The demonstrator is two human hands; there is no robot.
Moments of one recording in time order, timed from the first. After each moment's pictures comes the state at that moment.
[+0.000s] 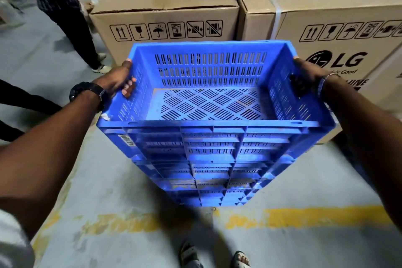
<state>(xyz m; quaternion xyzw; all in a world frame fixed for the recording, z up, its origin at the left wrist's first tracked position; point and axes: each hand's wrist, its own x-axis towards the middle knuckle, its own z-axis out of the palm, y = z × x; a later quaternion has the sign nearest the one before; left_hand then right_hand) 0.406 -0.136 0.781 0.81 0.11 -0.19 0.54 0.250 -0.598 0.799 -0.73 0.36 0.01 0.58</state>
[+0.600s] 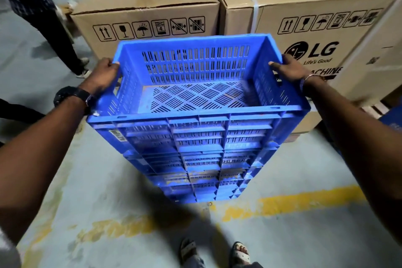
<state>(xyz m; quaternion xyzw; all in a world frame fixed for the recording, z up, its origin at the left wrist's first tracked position) 0.420 -0.122 0.767 0.88 -0.02 -0.05 0.47 0.214 -0.591 0.792 -0.86 0.27 -0.06 0.43</state>
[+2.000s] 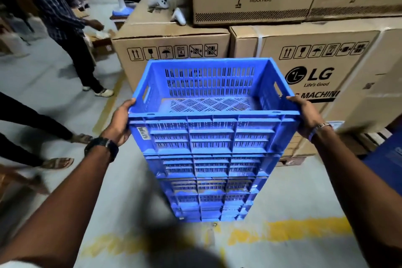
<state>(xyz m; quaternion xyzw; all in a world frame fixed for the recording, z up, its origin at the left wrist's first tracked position) 0.271 -0.082 0.748 0.63 0.05 -0.13 0.76 0.110 -0.552 0.765 -0.57 0.27 -0.08 0.78</state>
